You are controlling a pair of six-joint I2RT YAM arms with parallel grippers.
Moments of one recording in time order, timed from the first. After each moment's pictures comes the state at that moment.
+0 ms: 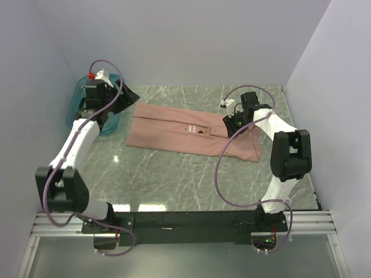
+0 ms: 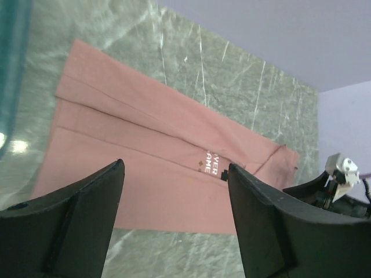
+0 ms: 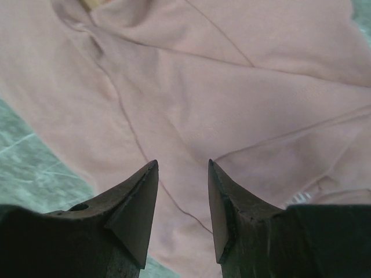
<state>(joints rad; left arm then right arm) -0.05 1.49 1.25 -0.23 0.26 -0.65 0.11 1.81 1.32 -0.63 -0.36 -0.54</state>
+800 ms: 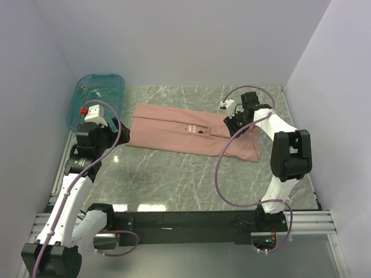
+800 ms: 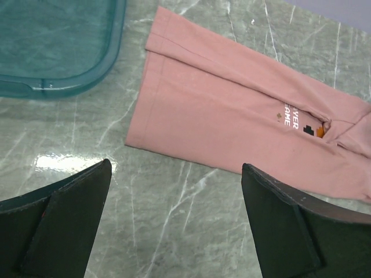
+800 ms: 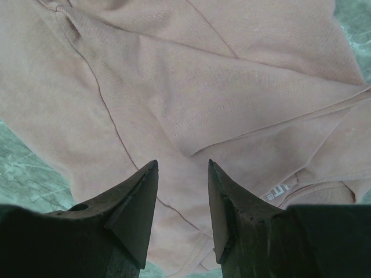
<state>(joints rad) -0.08 0.83 0.76 -0.33 0.02 -0.36 0.12 1.81 1.32 -0.64 -0.29 -0.62</state>
